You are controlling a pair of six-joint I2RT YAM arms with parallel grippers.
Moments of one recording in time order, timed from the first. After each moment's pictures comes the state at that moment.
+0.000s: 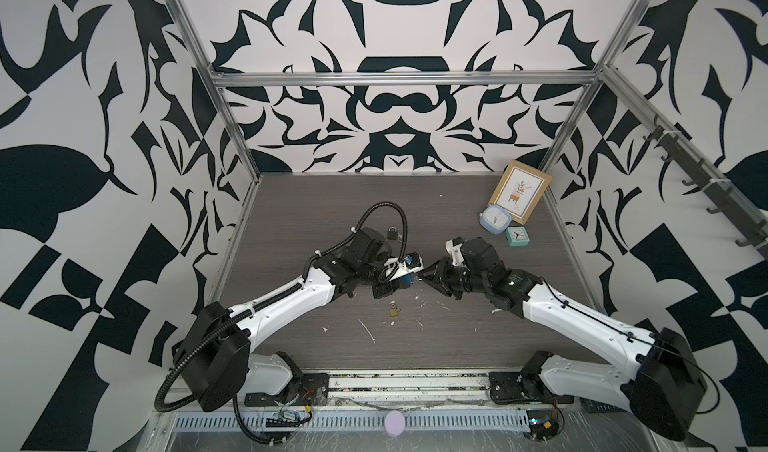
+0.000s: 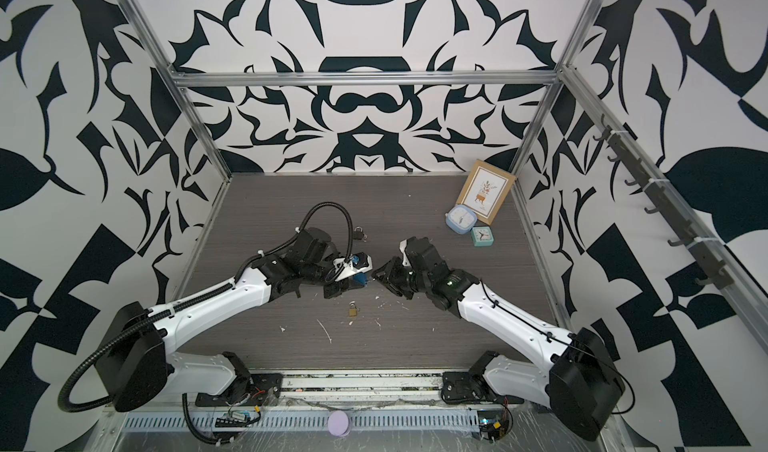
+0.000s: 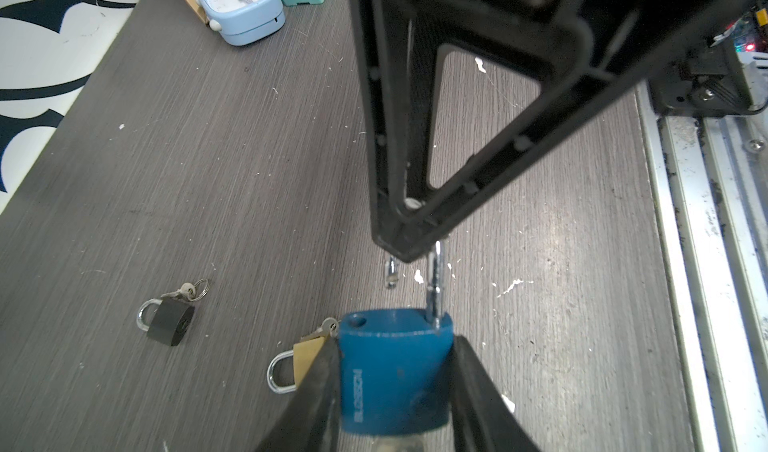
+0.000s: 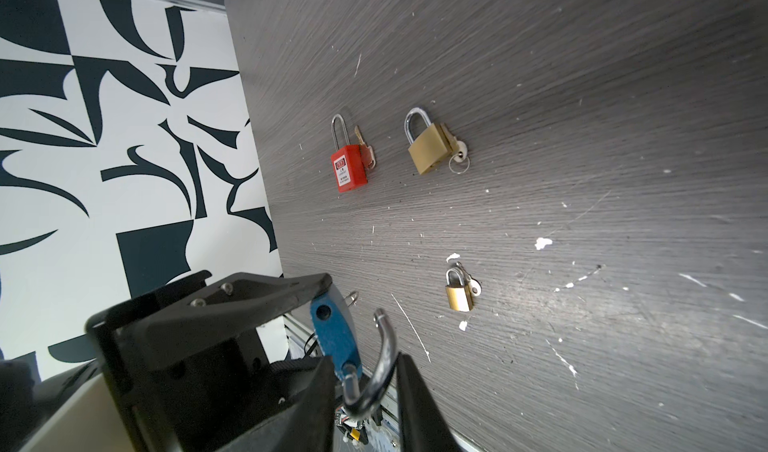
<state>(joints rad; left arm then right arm) -0.77 1.35 0.90 -0.33 0.41 0.59 0.69 1.16 0.73 -0.23 -0.36 1.22</state>
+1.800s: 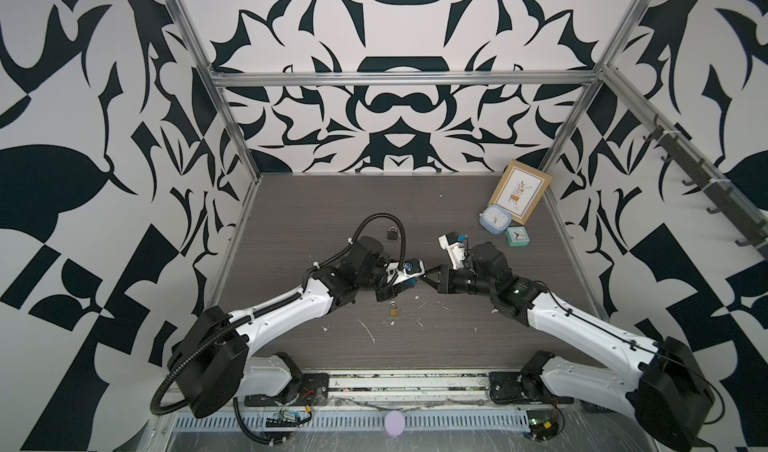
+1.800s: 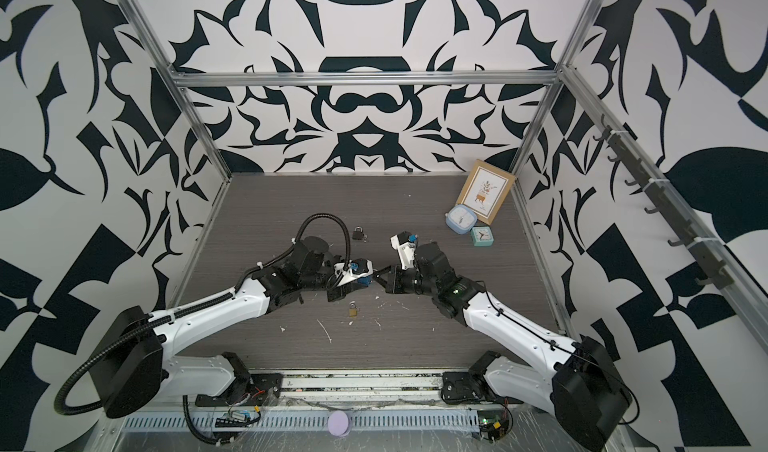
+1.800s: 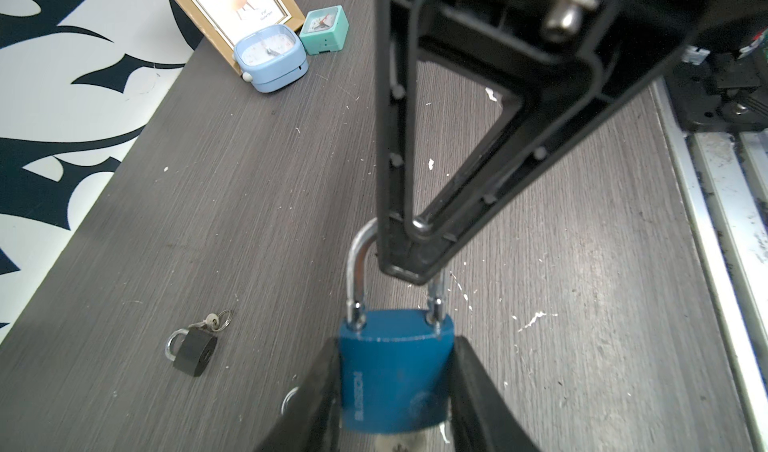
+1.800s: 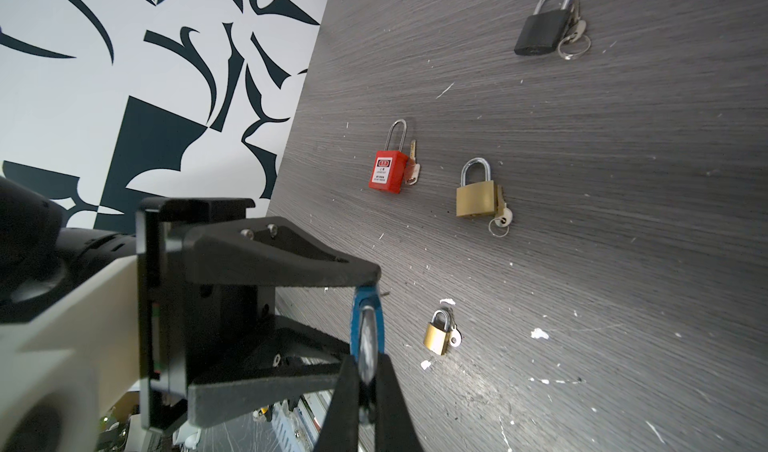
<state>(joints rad) -0.80 1.31 0.78 -0.09 0.38 0.57 0.66 1.10 0.62 -0.03 -0.46 0.77</state>
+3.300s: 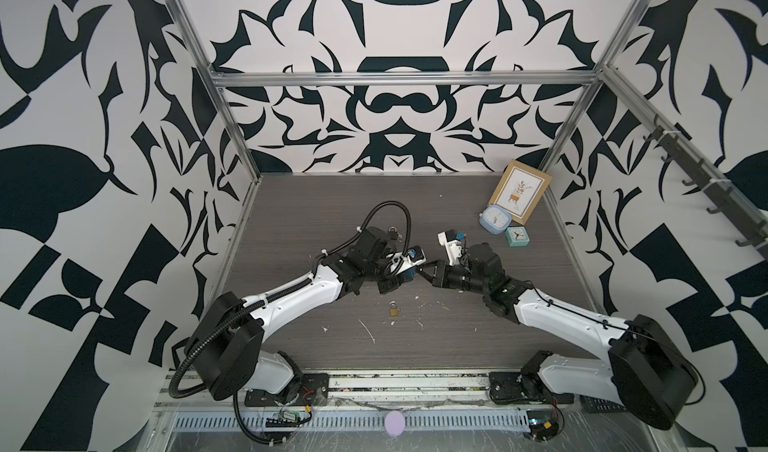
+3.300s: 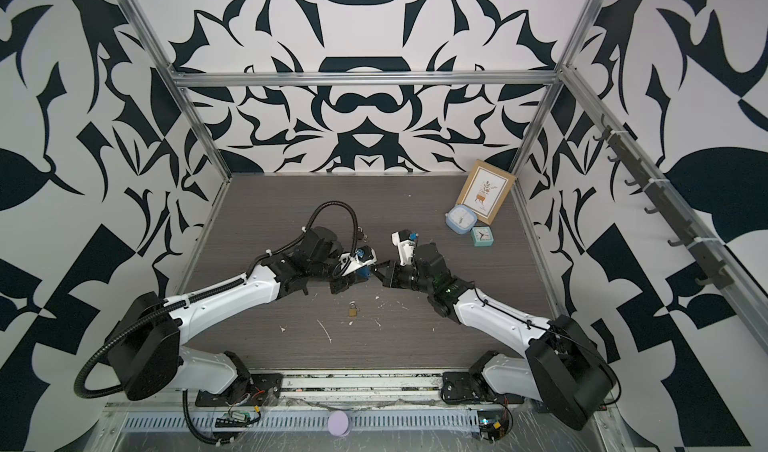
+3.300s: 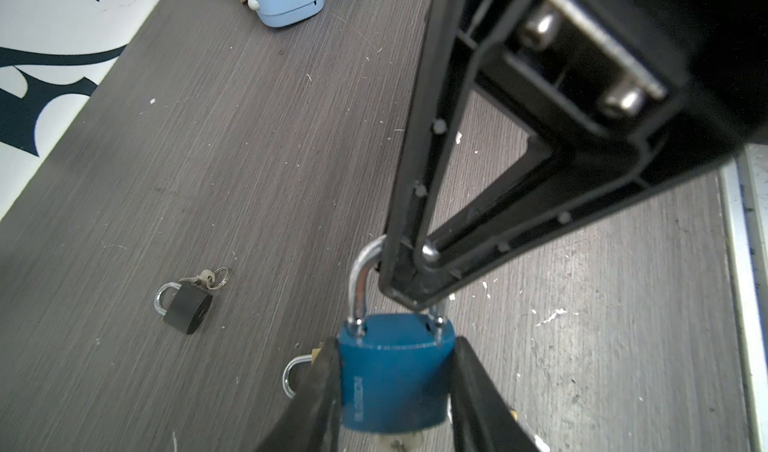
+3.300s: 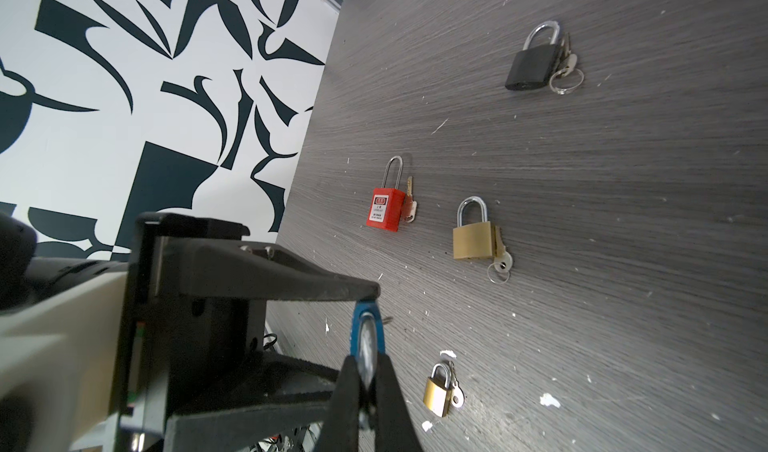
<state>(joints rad) -0.78 1.42 0.91 -0.23 0.32 0.50 0.64 1.24 0.54 0.27 -0.46 0.85</state>
